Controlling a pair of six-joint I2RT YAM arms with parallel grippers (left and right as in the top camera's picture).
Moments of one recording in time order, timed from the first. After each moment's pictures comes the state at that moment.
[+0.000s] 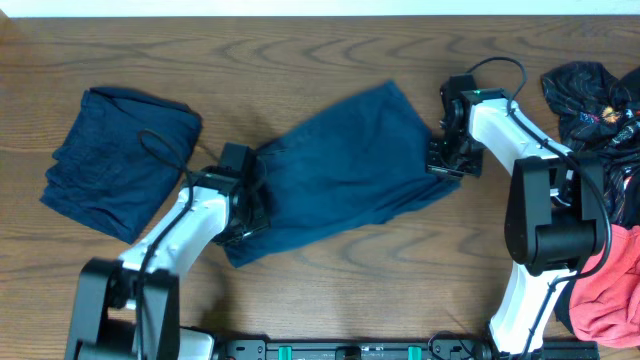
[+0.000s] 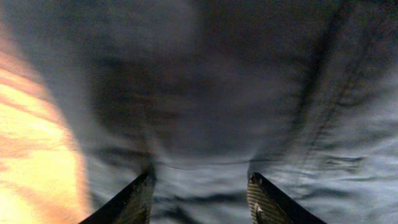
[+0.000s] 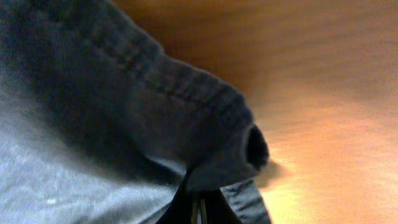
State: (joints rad) left arm -0.22 1.53 0.81 -0.76 0.03 -0.62; right arm 0.11 2.08 1.42 -1.00 -0.01 0.36
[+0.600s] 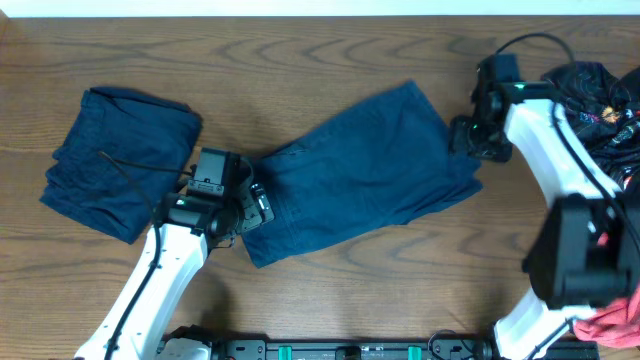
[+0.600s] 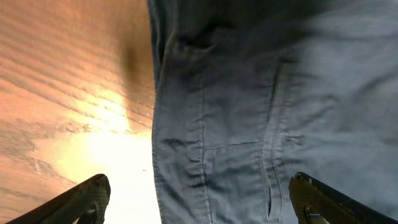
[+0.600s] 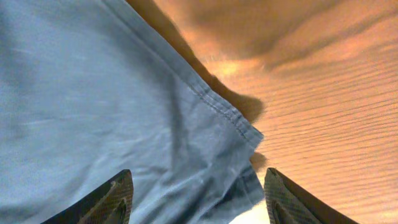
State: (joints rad) left arm -0.22 1.26 0.79 -0.79 0.06 -0.65; right arm 0.04 1.84 1.42 -0.94 0.00 0.27
